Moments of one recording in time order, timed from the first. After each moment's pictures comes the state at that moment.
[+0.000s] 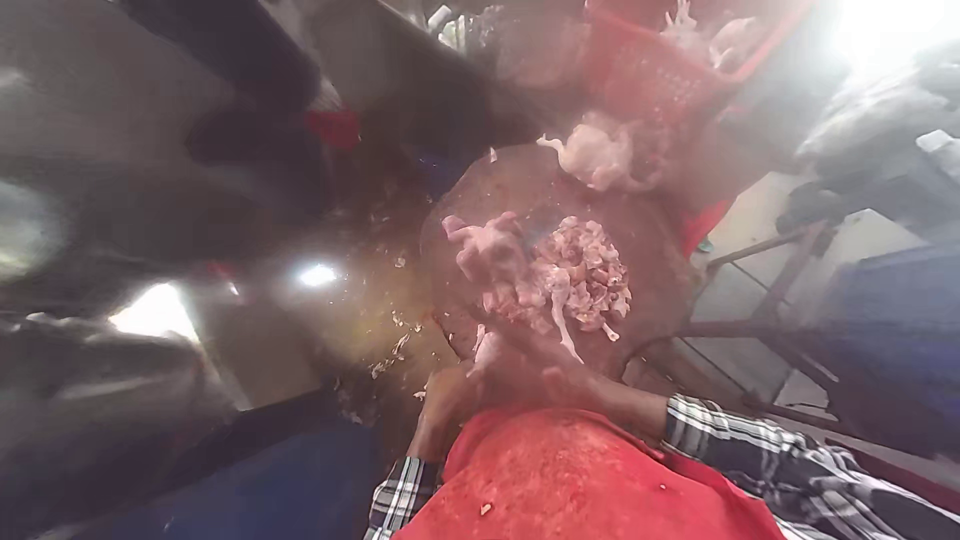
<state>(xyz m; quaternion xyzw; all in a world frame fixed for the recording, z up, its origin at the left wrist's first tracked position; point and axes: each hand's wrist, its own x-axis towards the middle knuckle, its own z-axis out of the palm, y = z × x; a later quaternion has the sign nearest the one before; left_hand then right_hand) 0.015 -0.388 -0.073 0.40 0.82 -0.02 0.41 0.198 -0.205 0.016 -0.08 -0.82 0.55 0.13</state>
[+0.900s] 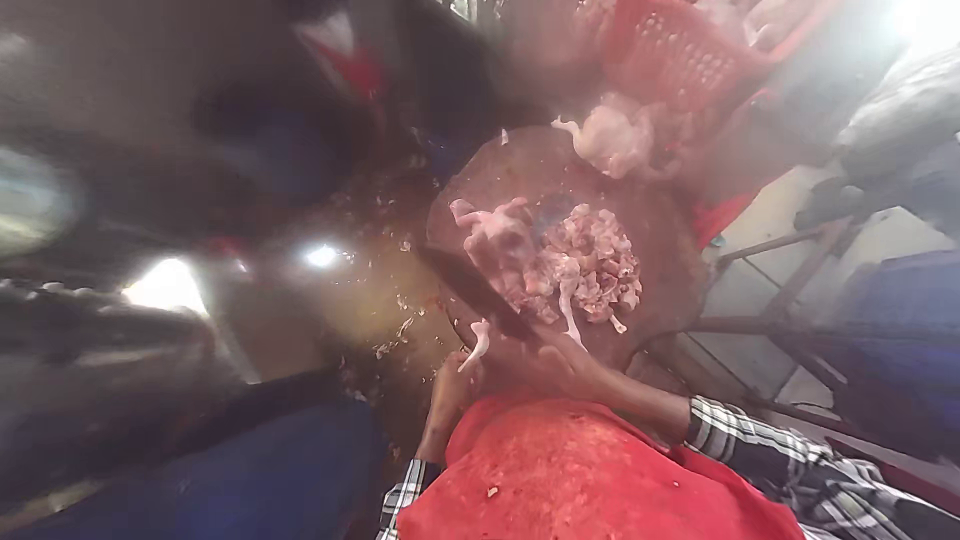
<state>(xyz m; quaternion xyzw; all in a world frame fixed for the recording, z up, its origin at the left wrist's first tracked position) 0.035 -0.423 -0.112 0.14 0.83 0.31 0.44 0.195 -0.206 0.029 -0.10 -0.79 0.60 0.05</state>
